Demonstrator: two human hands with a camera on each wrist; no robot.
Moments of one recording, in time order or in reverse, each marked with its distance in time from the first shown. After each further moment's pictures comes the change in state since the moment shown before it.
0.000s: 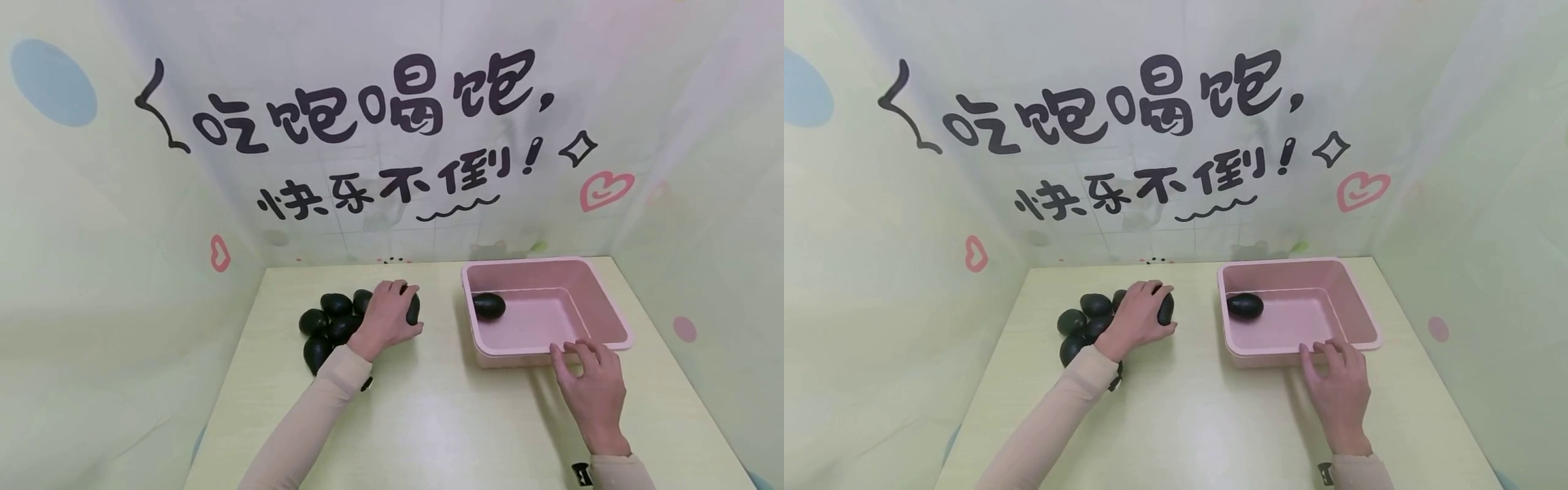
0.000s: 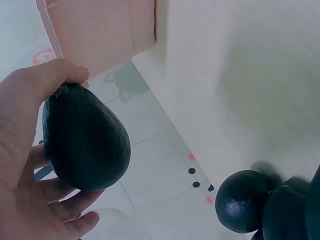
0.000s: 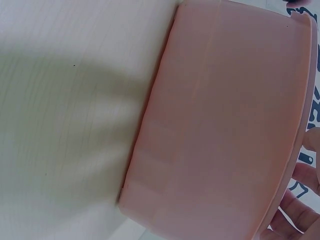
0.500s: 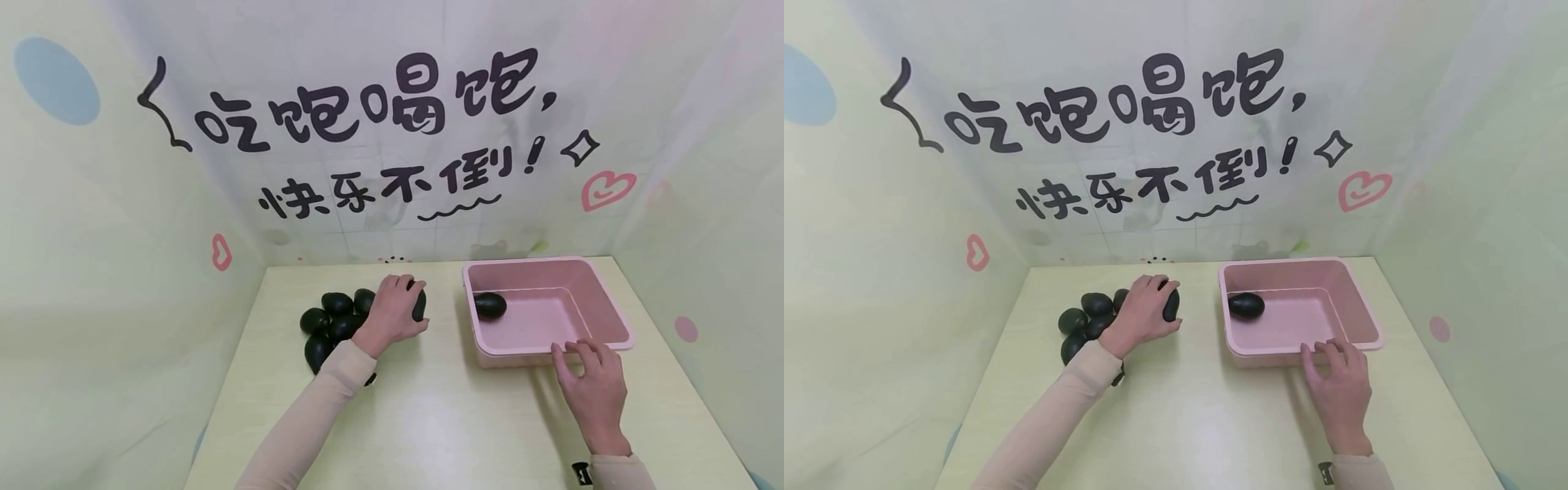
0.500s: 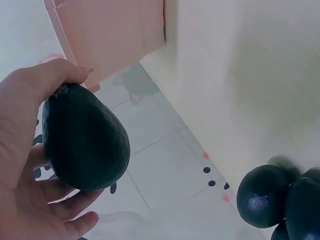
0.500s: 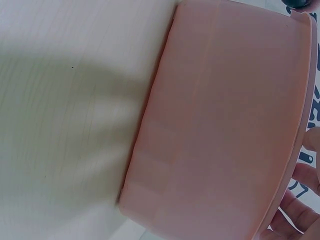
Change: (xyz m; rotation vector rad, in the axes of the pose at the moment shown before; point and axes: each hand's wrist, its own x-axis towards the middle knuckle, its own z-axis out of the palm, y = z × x) left_hand 0.009 0.004 -0.005 0.043 0.042 0.046; right_hand 0.000 -0.004 -0.001 -0.001 0.005 -0.004
